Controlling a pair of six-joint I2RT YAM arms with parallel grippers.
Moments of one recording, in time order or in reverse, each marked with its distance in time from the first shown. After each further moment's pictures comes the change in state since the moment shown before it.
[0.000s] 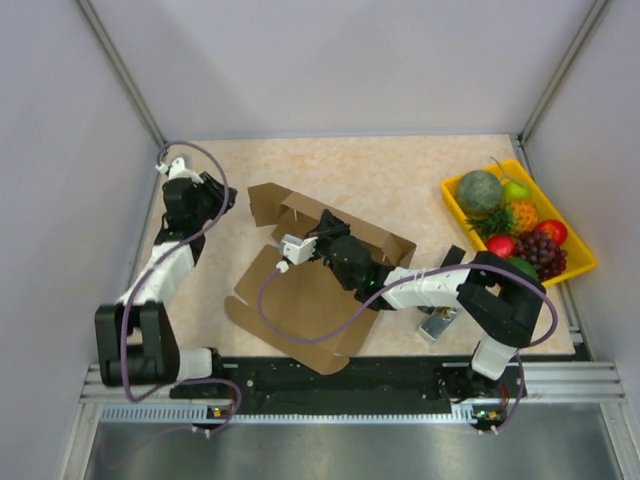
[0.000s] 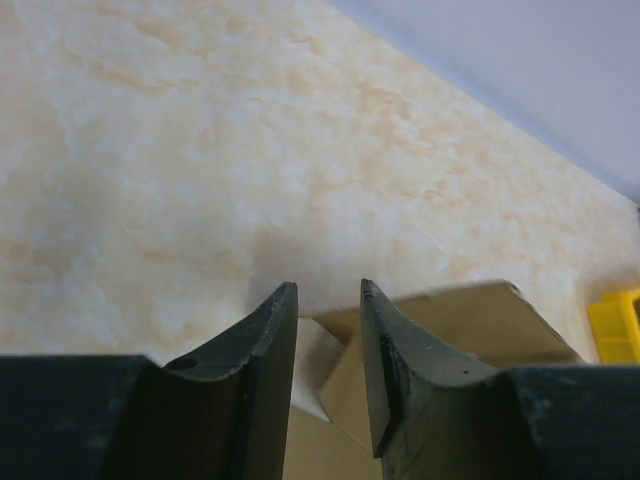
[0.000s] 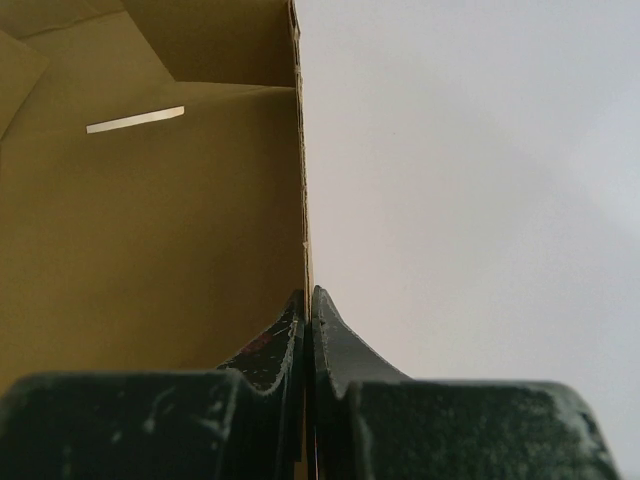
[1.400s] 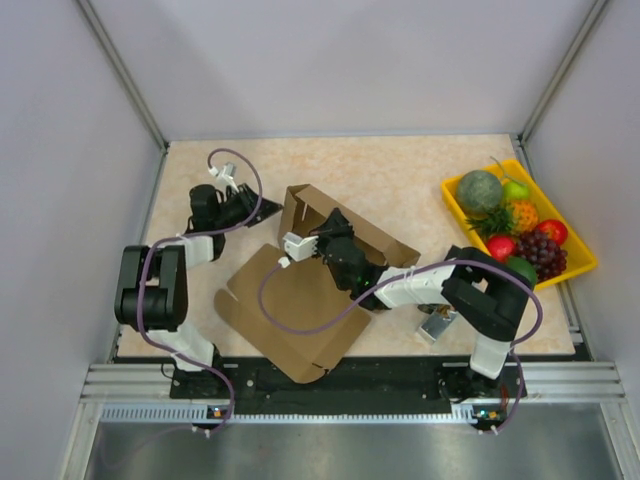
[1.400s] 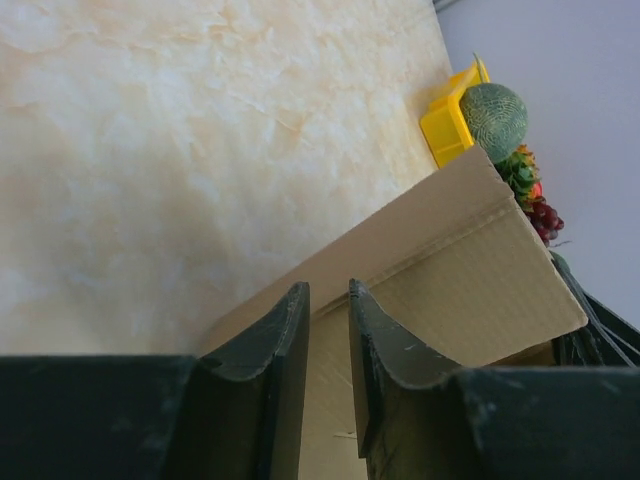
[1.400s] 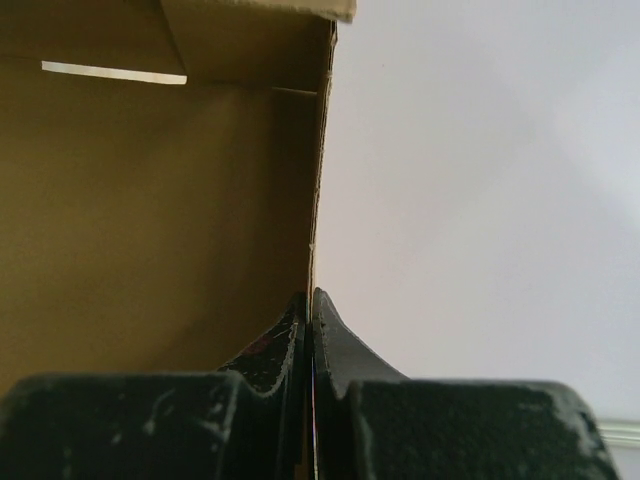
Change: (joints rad) left arm -0.042 0.442 0.010 0.422 0.589 -0.129; right arm 0.001 0.079 0.014 0.043 0.154 -0.116
